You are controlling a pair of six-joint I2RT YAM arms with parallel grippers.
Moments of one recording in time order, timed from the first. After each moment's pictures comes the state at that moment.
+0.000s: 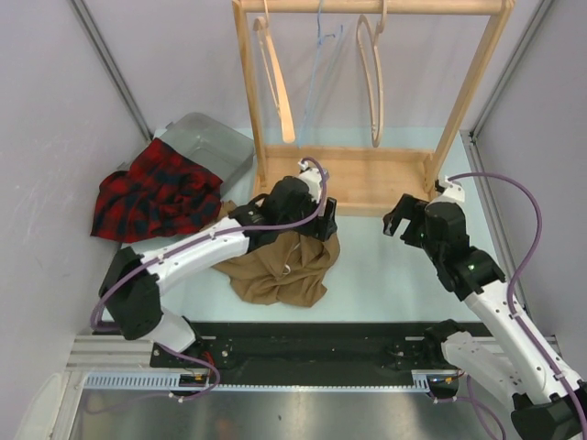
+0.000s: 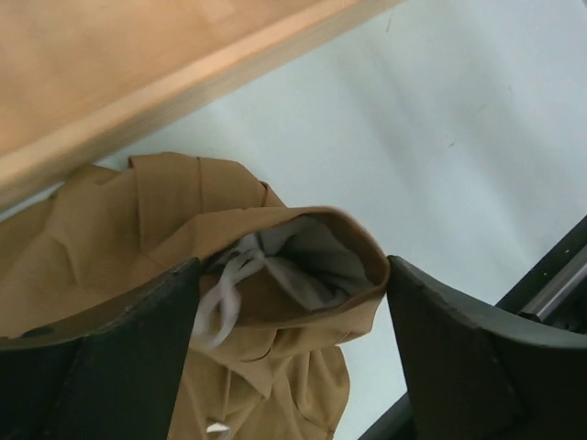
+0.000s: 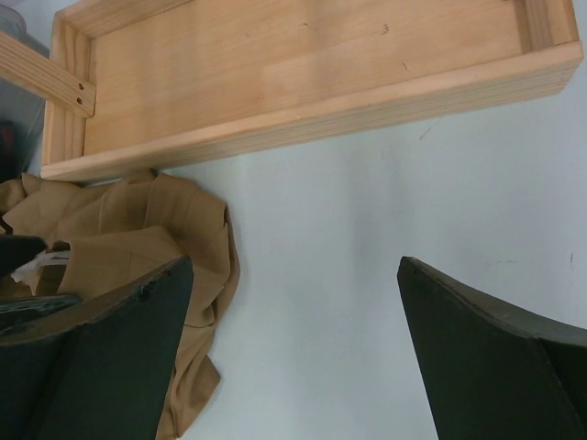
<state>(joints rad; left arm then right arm) -0.85 1.52 1.18 -0.27 -0.01 -0.35 0.41 0.79 0.81 -0.51 0.26 0.56</state>
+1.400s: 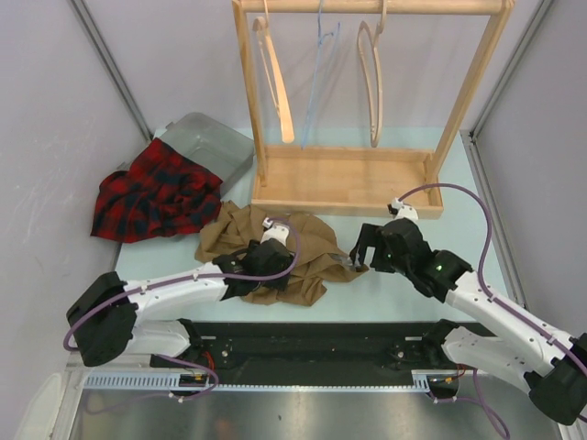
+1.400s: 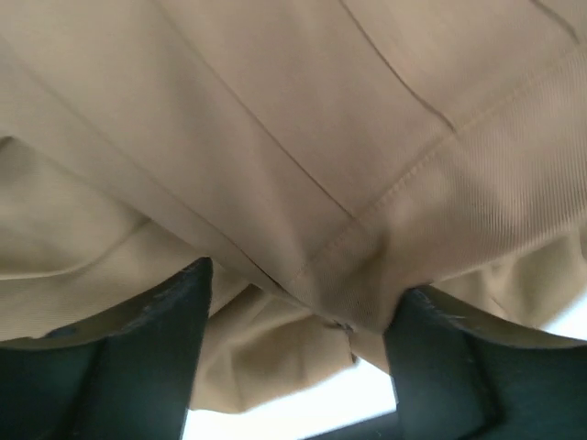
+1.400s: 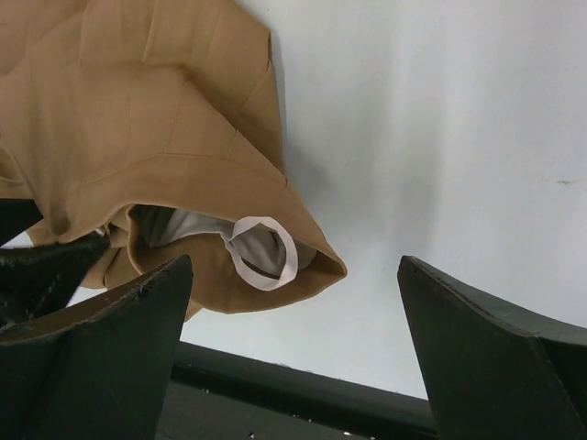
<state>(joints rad) -0.95 1.25 0.65 -0.35 -0.34 -0.49 0.71 0.91 0.73 -0.56 0.23 0.71</state>
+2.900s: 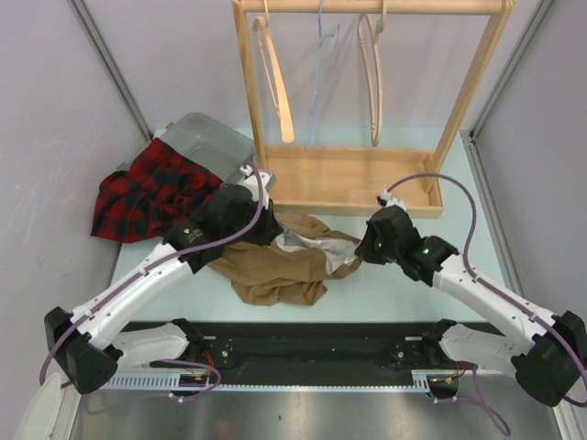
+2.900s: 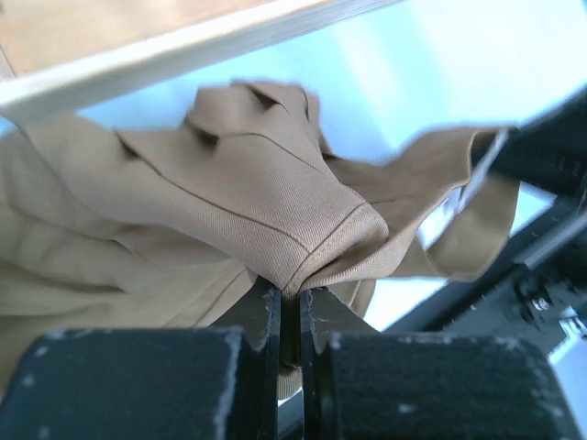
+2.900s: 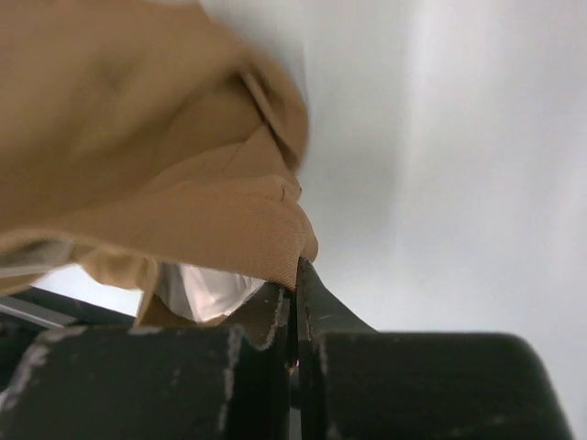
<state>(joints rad) -0.72 1.11 1.03 -0.52 -0.01 -0.37 0.69 1.06 0.77 -0.51 0.12 0.74</state>
